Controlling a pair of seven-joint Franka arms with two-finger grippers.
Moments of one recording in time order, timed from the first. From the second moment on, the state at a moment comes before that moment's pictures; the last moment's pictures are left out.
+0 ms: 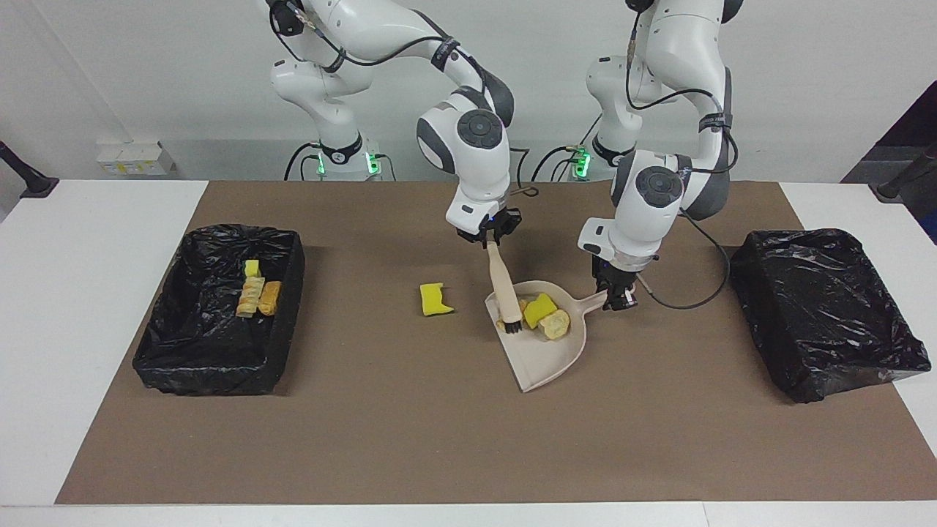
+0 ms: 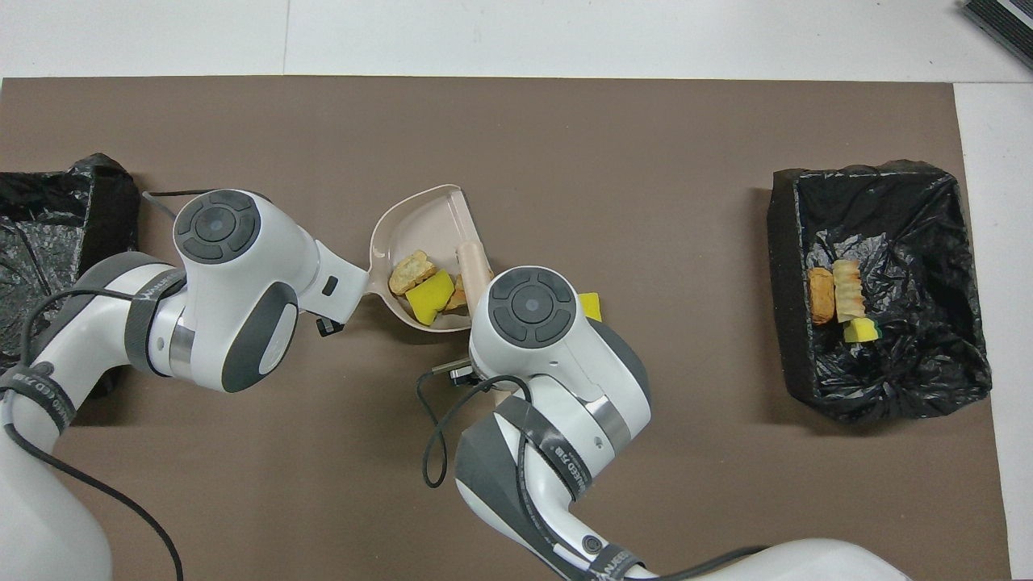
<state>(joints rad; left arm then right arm) -0.20 0.22 -0.14 -1.99 0.05 2.21 0.98 0.23 0.27 0.45 -1.79 0.03 1.97 0.50</state>
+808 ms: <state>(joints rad) -0.22 0.19 -0.17 -2.03 0.05 2.20 0.98 -0.07 -0.02 0.45 -2.28 0.04 2.10 0.37</state>
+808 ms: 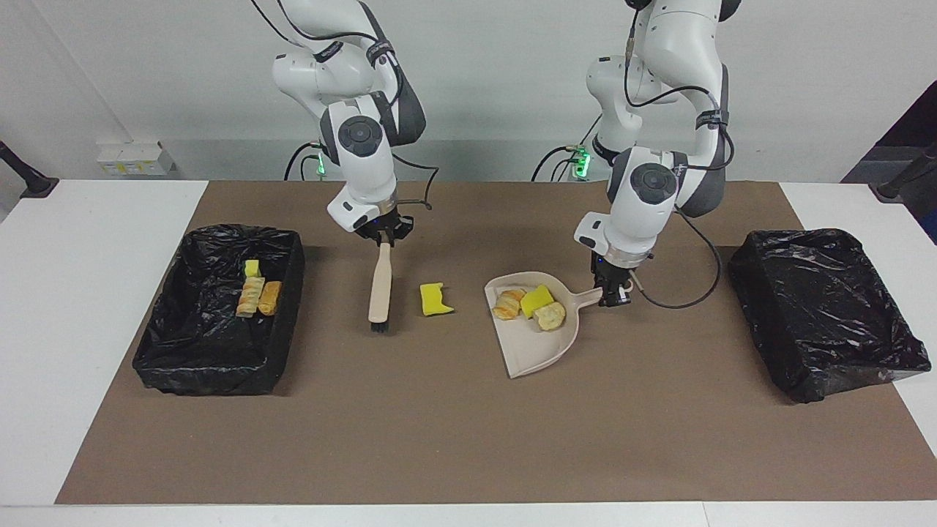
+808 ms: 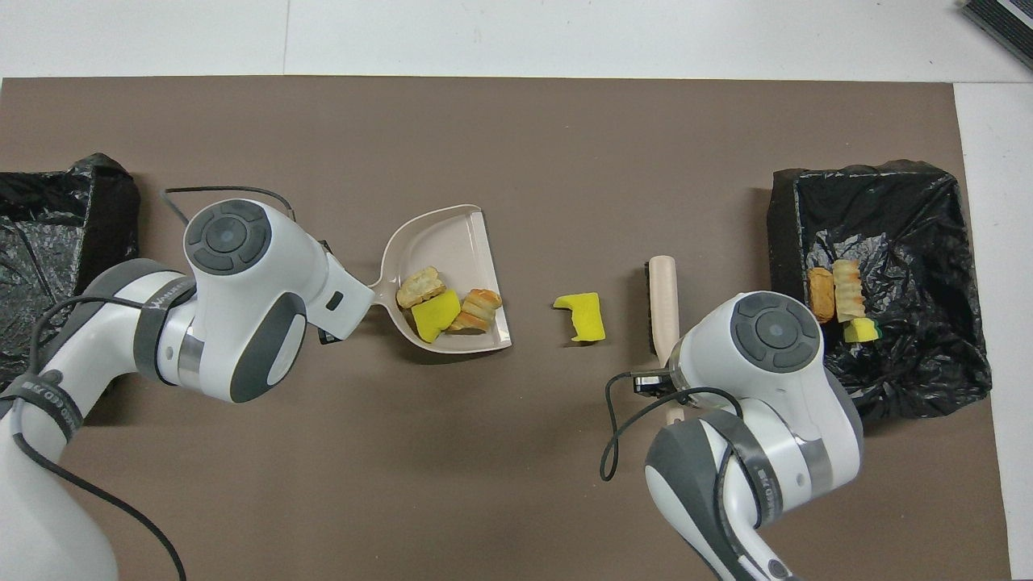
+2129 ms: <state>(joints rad) -0.19 0.15 -0.13 -2.12 -0.15 2.33 1.19 0.23 0.19 0.45 -1.95 0.06 2.16 0.52</state>
